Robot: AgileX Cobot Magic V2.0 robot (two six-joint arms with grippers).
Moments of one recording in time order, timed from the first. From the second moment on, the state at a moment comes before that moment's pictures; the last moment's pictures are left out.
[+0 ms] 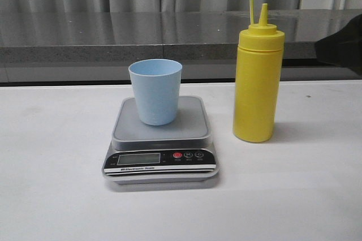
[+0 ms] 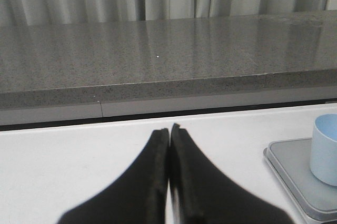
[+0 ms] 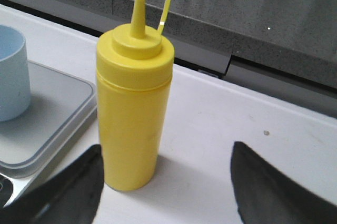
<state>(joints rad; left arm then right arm) -0.07 0.29 -0.31 -0.13 0.17 0.09 0.27 1.15 -0.32 -0.12 -0.51 -0.01</state>
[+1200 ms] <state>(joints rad) -0.07 0.29 -0.31 -0.13 0.17 0.09 0.27 1.74 -0.43 -0.19 -1.12 0.10</state>
